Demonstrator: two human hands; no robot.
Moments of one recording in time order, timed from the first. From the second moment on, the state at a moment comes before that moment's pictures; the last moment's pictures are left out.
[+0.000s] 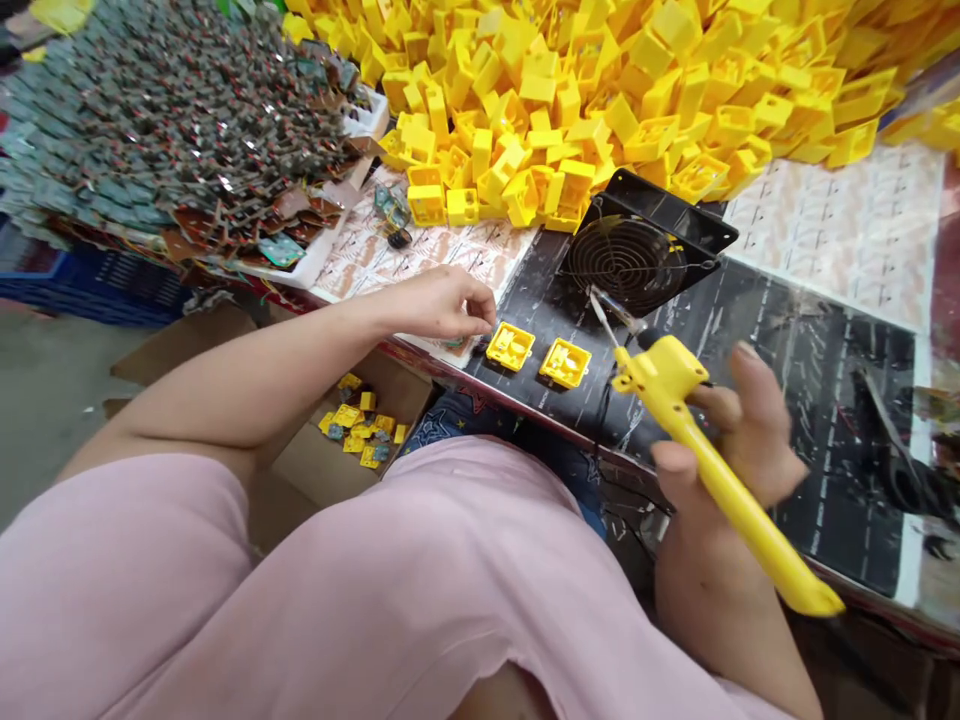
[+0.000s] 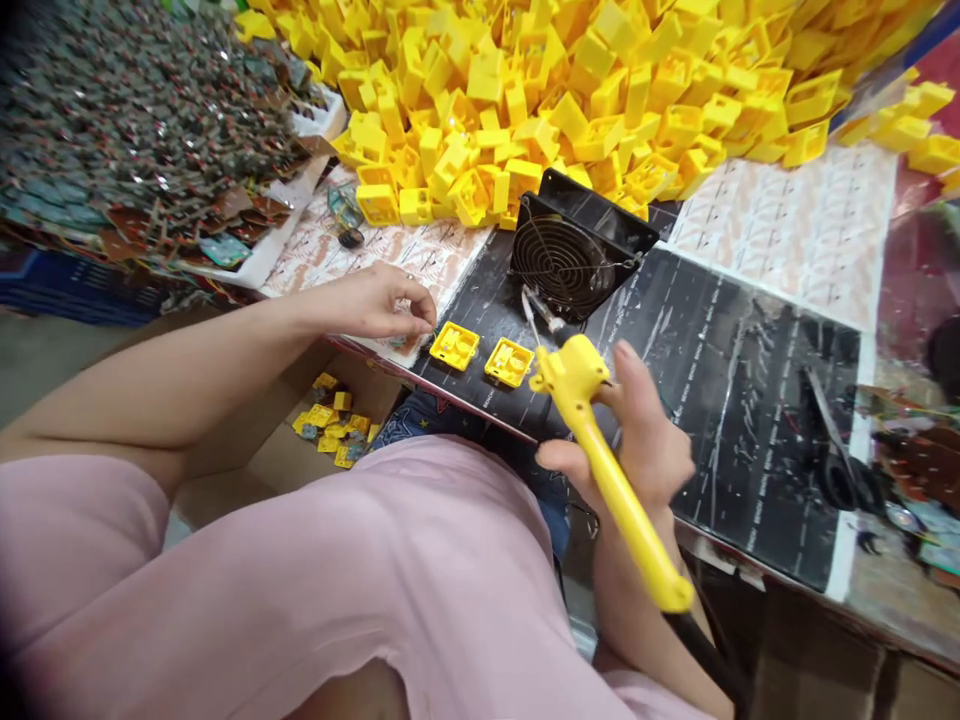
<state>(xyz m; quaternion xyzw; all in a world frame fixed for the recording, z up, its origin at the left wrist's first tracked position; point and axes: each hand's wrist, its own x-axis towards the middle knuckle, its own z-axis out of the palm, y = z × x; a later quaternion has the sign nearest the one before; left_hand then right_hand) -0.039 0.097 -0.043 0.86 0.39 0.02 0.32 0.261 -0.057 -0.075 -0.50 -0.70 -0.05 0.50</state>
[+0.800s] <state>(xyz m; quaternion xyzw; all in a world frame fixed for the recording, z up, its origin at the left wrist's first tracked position) -0.031 0.082 -0.070 0.85 0.42 0.12 0.29 0.250 -0.060 -0.094 -0.48 -0.68 0.11 0.55</state>
